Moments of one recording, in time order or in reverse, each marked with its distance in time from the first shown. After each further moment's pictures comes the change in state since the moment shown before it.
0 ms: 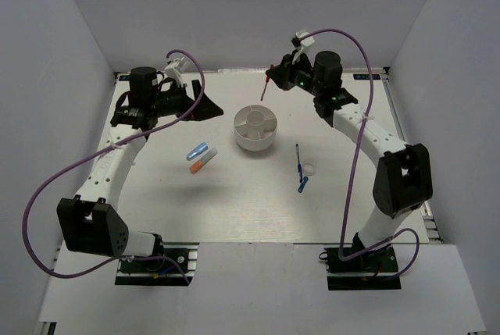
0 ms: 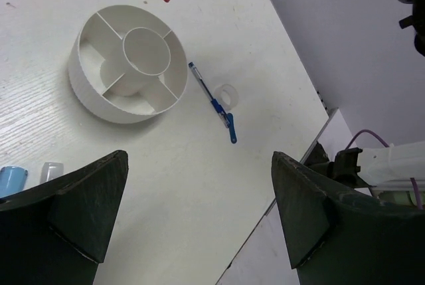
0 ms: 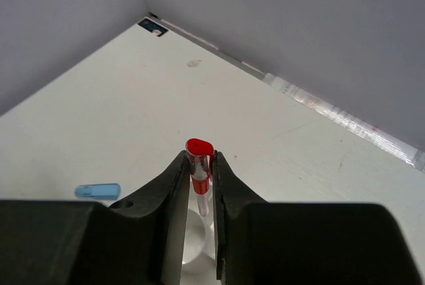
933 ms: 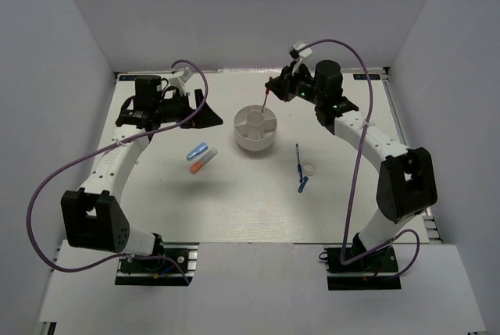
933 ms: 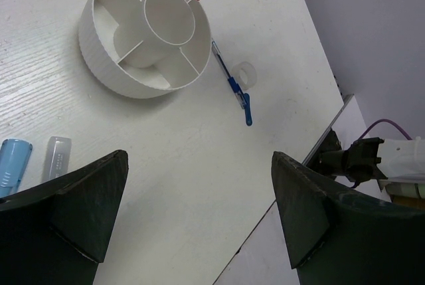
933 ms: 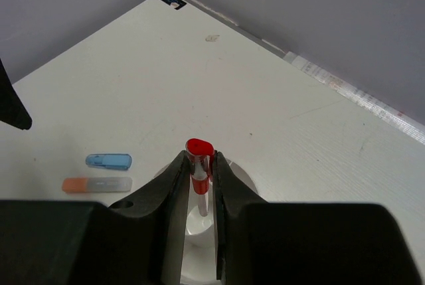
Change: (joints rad) left arm 0.009 0.031 -0.066 -0.028 -0.013 0.056; right arm 0.004 -0.027 -0.114 0.031 -0.062 -0.047
